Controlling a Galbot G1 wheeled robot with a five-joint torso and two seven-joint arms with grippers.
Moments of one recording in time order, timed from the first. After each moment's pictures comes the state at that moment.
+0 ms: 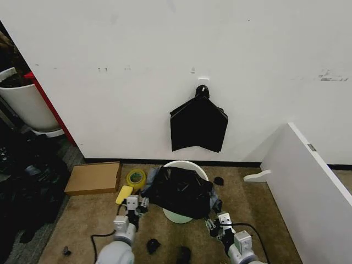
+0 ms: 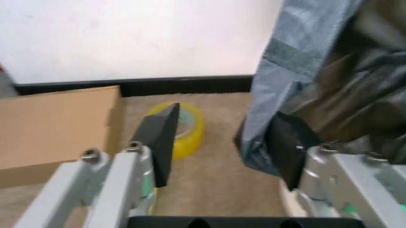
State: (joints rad) left arm 1.46 -1.18 -0.28 -1.79 -0.29 0.01 -0.24; right arm -1.62 1.03 0.11 2.05 0.35 -0.25 0.33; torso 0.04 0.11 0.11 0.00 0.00
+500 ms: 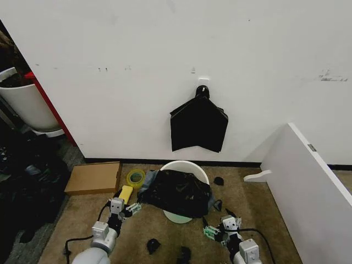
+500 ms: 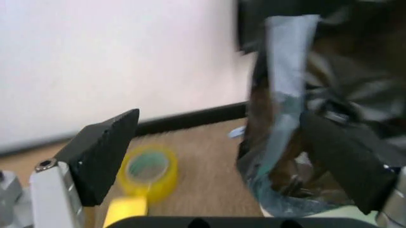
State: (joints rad) left arm 1.51 -1.19 -0.49 -1.77 -0.22 -0.18 0.23; right arm -1.68 0.99 0.12 2.18 0.27 -0.15 0.32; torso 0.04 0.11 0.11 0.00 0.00
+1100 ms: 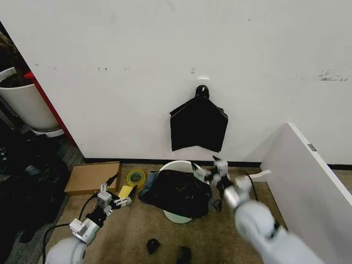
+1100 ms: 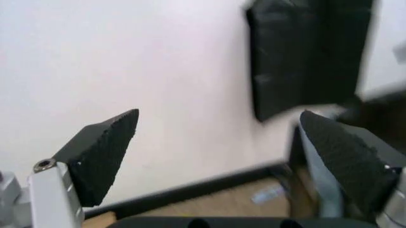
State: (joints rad) left arm 1.51 -1.21 -0.61 -1.75 -0.29 -0.41 0.34; right arm -0.96 1.03 0.07 1.89 0.72 -0.53 0.17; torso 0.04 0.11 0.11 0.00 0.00
